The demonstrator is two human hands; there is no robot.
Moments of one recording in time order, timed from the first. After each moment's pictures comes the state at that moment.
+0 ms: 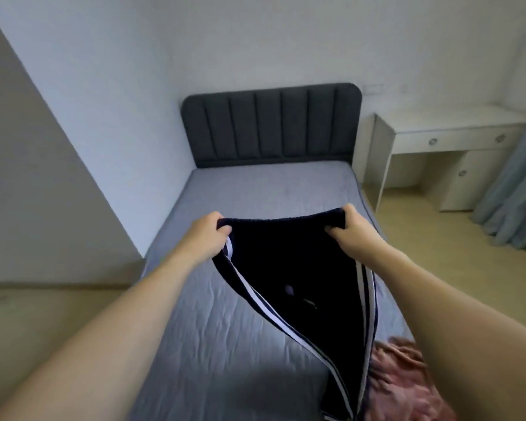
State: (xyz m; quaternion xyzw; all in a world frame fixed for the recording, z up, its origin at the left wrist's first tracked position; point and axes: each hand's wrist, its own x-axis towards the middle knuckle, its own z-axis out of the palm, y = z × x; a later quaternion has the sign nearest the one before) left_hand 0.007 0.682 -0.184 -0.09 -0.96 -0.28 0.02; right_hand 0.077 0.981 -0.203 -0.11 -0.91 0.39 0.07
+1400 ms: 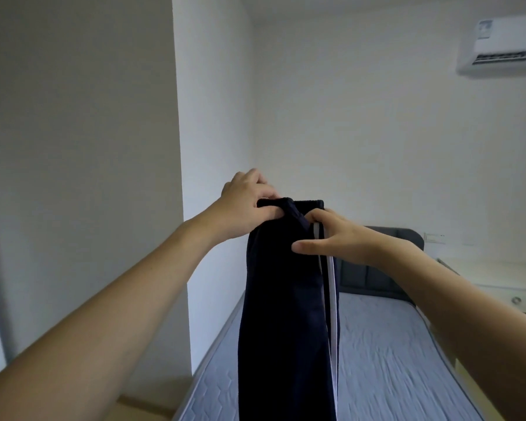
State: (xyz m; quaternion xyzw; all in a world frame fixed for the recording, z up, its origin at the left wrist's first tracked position) left_hand 0.024 0.453 0.140 -0.30 -0.88 -0.24 0.28; right_hand 0.026 0.684 0.108 0.25 -0.92 0.30 0.11
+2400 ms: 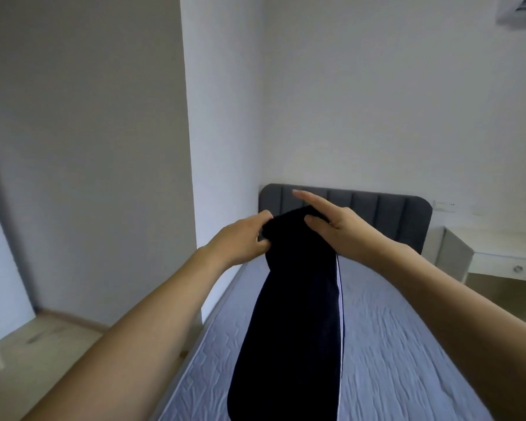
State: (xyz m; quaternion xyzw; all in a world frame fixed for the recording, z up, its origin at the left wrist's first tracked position) left_hand -0.012 0.416 0.004 -0.25 -0.92 -0.26 0.12; right_hand 0.030 0.649 0.040 0.28 -0.89 0.34 0.15
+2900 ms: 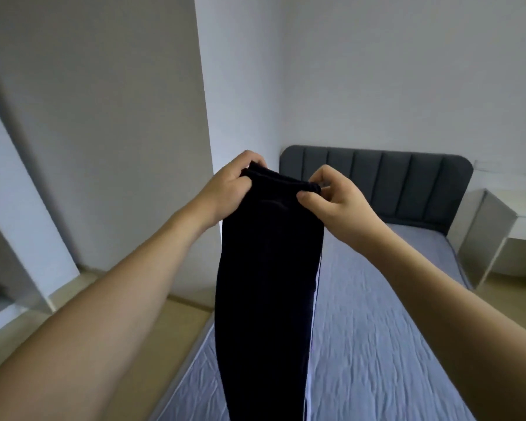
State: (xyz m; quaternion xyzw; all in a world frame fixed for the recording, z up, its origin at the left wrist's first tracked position) left_hand -0.008 0.368 0.014 -0.23 -0.84 -0.47 0.15; right_hand 0.032 0.595 0.001 0.26 -0.79 0.54 0.14
